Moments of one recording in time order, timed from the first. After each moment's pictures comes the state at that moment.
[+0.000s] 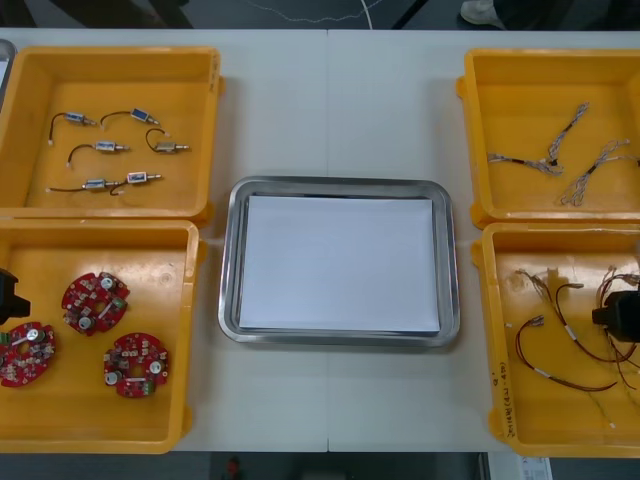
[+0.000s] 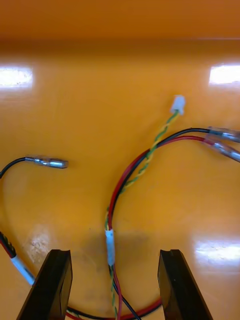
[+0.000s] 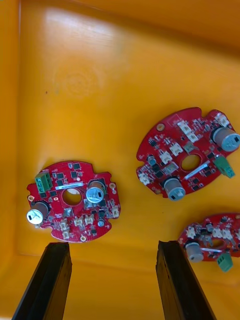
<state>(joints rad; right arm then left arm) 0.08 -0.73 -0.22 -1.86 -0.77 1.33 1.57 0.04 0.79 0.35 -2.09 0.85 1.76 -1.18</state>
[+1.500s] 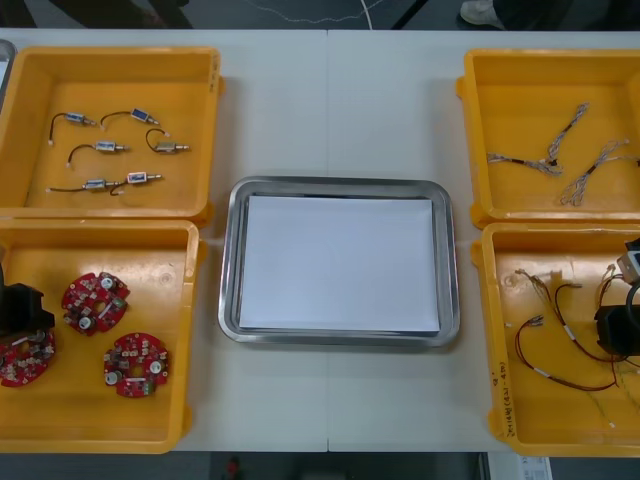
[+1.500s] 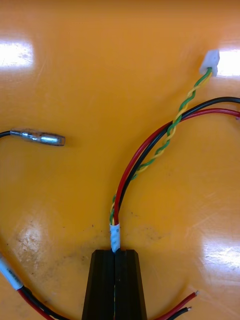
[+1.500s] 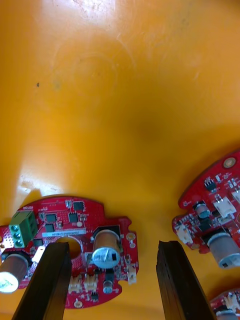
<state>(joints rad) 0.11 -0.75 -0.16 -1.81 -0.79 1.24 1.60 0.05 0.79 0.21 -1.86 0.82 1.51 -1.18</state>
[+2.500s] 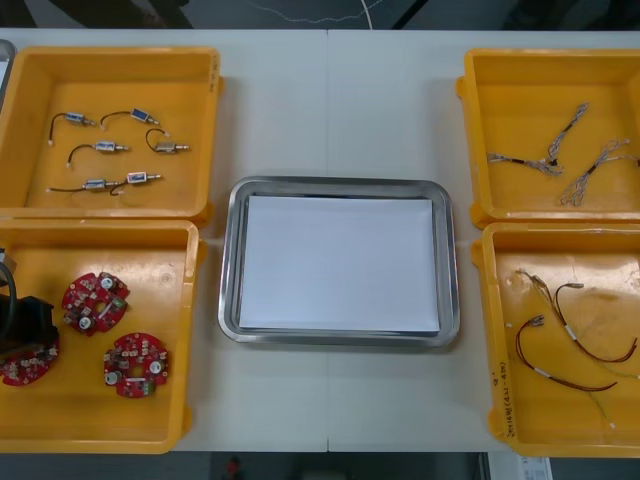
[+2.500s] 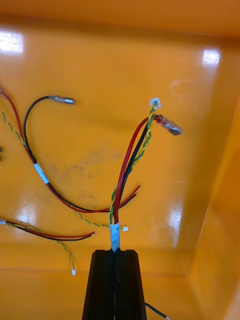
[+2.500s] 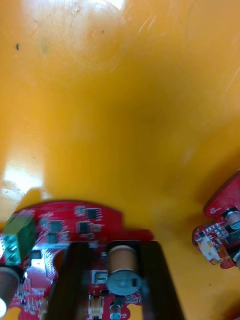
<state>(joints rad) 0.09 -0.75 -0.44 -2.11 -0.83 1.75 1.60 0.08 0.79 0.16 -1.82 0.82 1.42 -1.18</state>
